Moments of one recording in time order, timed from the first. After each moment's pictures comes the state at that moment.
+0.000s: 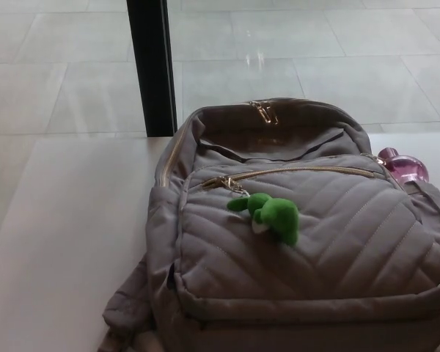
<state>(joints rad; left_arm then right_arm) 0.05 0.53 0.28 1.20 -0.03 -0.14 -0.19 0.35 -0.66 -0.58 0.76 0.12 0.06 0.21</state>
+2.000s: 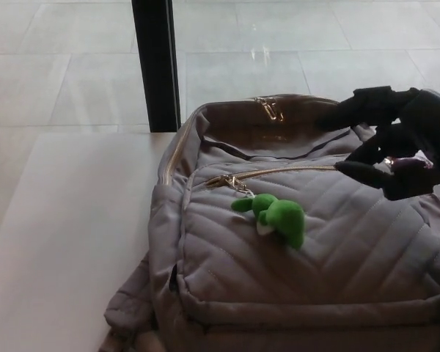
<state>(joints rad) 0.03 0.54 0.29 1.24 -0.06 -0.20 -0.25 -0.57 -0.72 0.24 -0.27 0.05 0.57 0.32</state>
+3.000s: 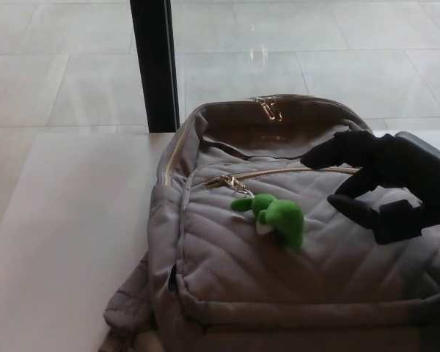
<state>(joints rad) 0.02 0.55 0.27 1.25 -0.06 -0.22 -0.28 -0.44 -0.72 0.28 -0.40 -0.12 0.54 0.35</state>
